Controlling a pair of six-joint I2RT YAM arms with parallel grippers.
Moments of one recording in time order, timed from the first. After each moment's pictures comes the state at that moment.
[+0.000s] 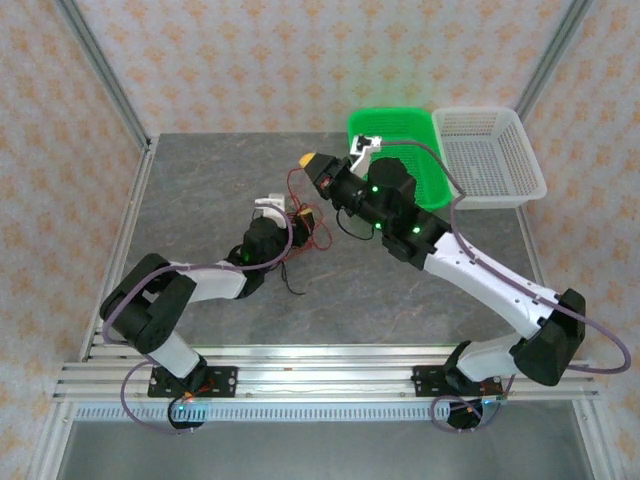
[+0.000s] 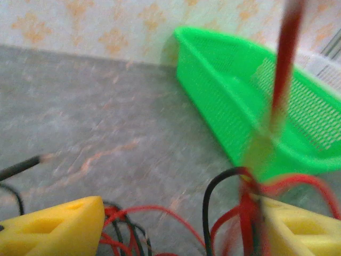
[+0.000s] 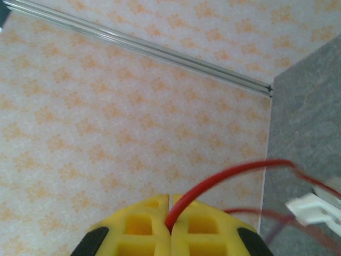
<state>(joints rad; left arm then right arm) -0.54 1.60 0.60 0.75 -0.22 -0.37 0.81 1.34 1.31 0.05 -0.05 1.22</state>
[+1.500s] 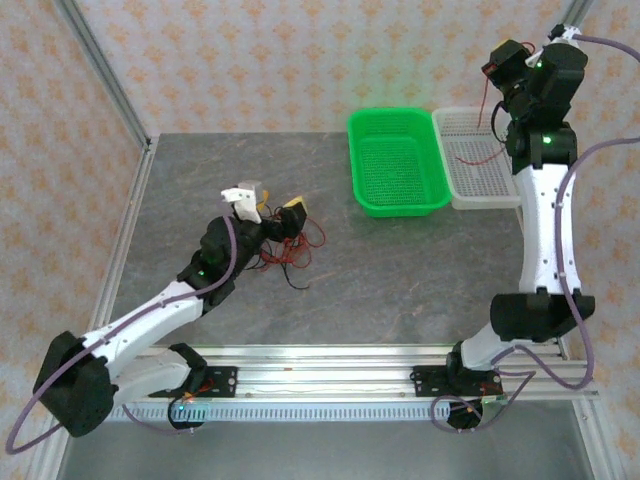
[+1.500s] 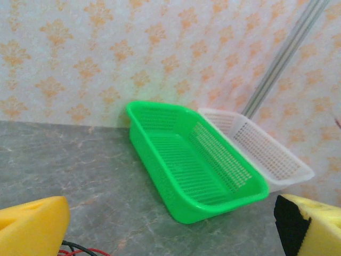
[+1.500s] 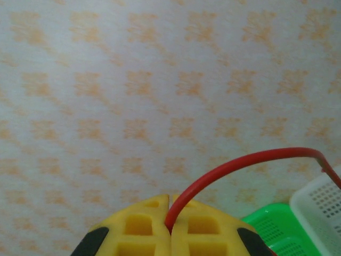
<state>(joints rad) -0.56 1.05 0.64 0.38 -0.12 -0.40 -0.09 1.60 1.97 -0.39 -0.10 0.70</state>
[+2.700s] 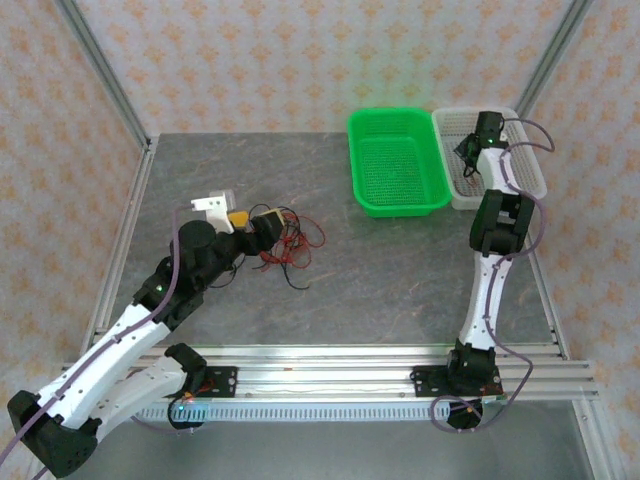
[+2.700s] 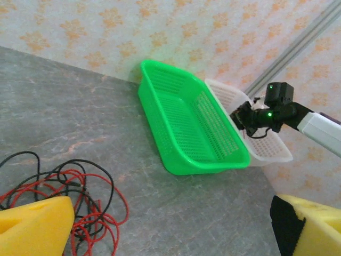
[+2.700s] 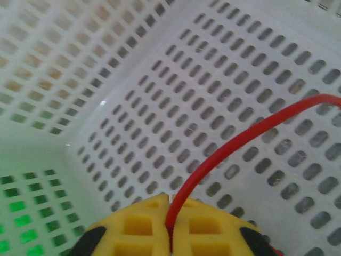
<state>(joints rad) -0.53 0.80 0.76 -0.20 -0.11 -0.60 -0.20 2.53 2.27 -0.56 0.03 0.60</state>
